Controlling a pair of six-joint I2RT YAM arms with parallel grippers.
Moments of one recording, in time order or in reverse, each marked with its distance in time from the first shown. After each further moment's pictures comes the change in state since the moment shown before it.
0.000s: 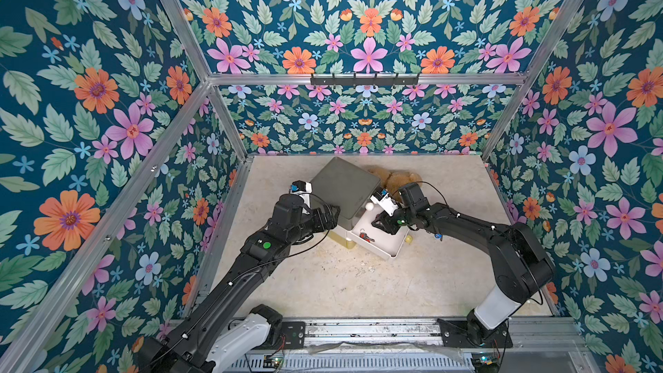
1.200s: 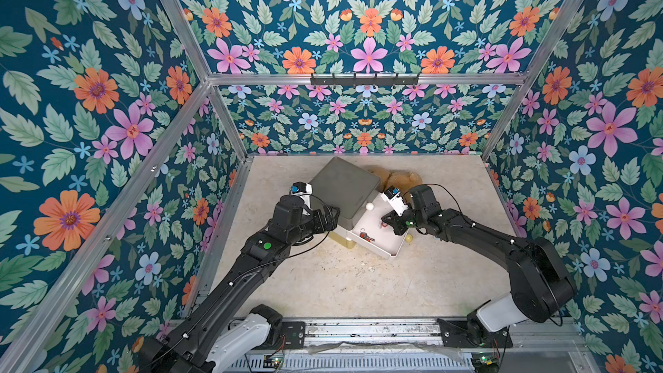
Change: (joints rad) left arm 0.000 -0.002 -0.012 -0.001 0.000 0.006; right arm -0.037 -0.170 -0.113 0.049 0.040 0.098
